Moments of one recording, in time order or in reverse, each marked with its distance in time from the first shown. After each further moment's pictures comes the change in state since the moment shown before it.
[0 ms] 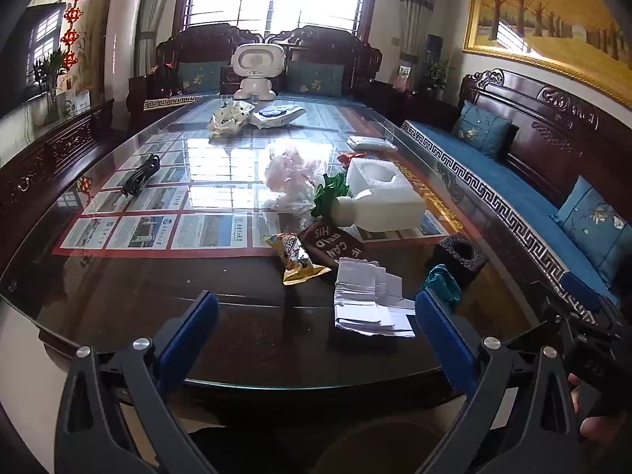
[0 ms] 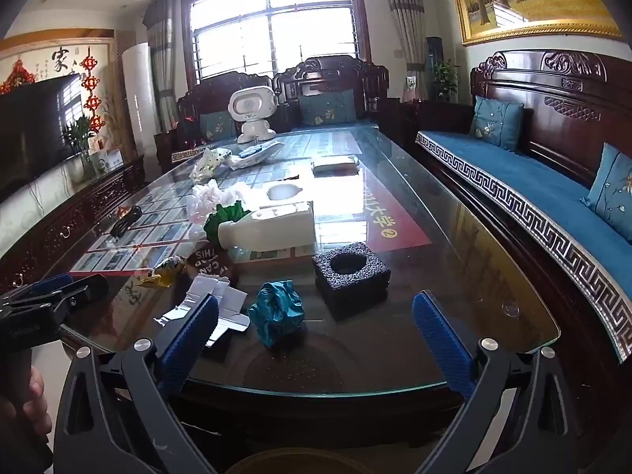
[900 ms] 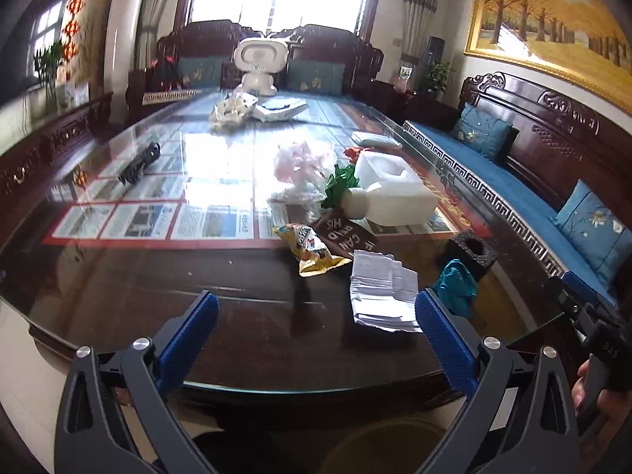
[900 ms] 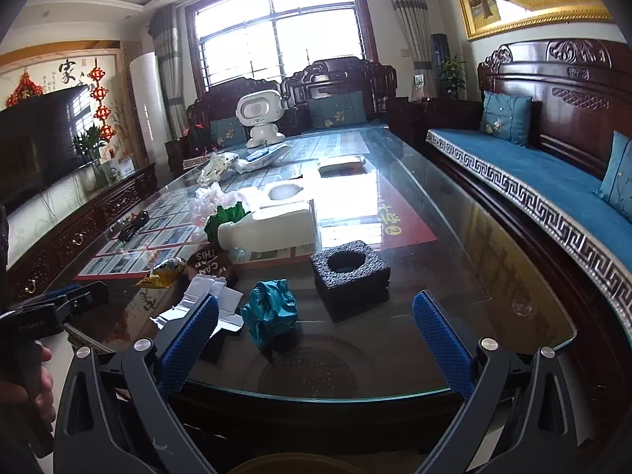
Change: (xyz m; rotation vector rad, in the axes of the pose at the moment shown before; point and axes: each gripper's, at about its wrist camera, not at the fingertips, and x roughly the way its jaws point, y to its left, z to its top) left arm 0.016 0.012 -0.016 -0.003 -0.016 -0.009; right arm 0.013 -0.023 -0.009 0.055 0.007 0.105
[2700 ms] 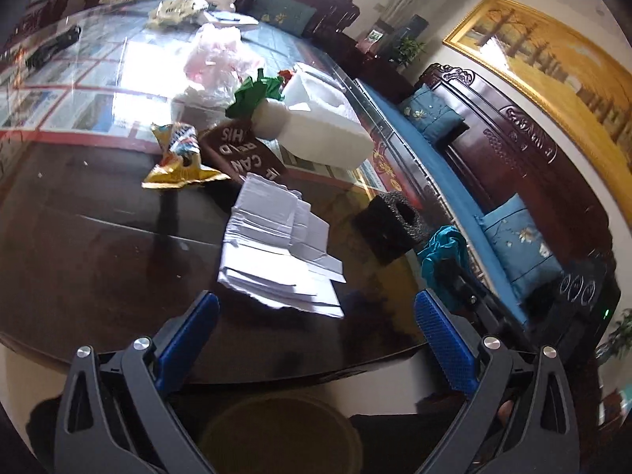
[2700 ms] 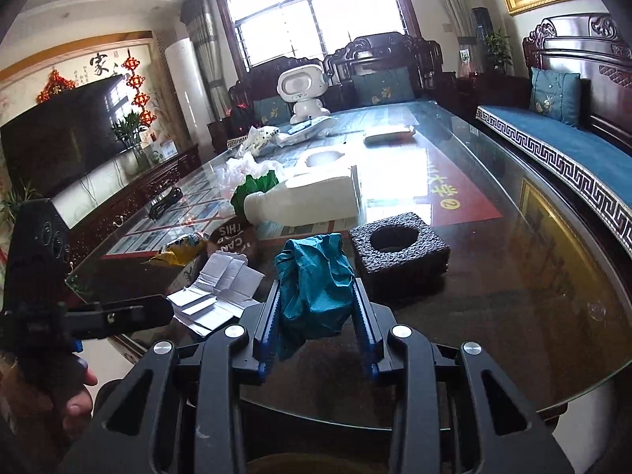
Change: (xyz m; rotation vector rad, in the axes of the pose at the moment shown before) left arm 0.073 -0.024 -0.012 -0.250 0.248 -0.374; right arm 0.037 -0.015 -0.006 -0.042 0.061 0.166
